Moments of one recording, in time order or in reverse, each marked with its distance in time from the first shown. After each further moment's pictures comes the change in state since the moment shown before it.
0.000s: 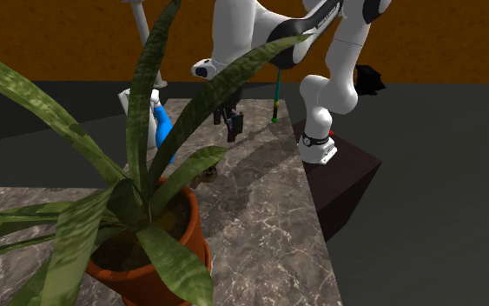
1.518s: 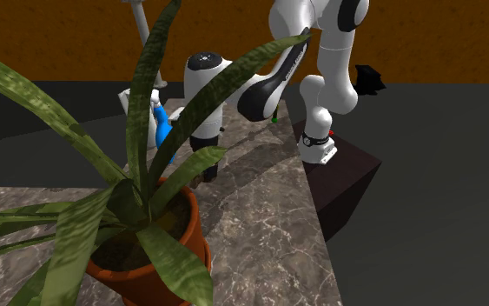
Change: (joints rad) arm 0.007 0.360 0.025 0.160 -0.095 0.164 0.137
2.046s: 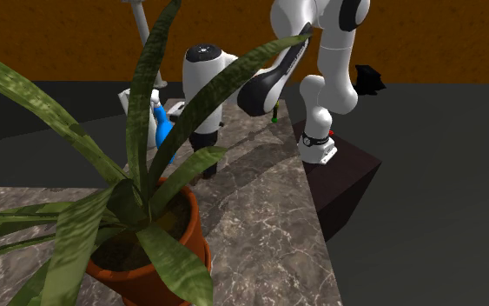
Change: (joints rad) arm 0.000 -0.013 0.001 0.024 0.006 -0.037 -0.007
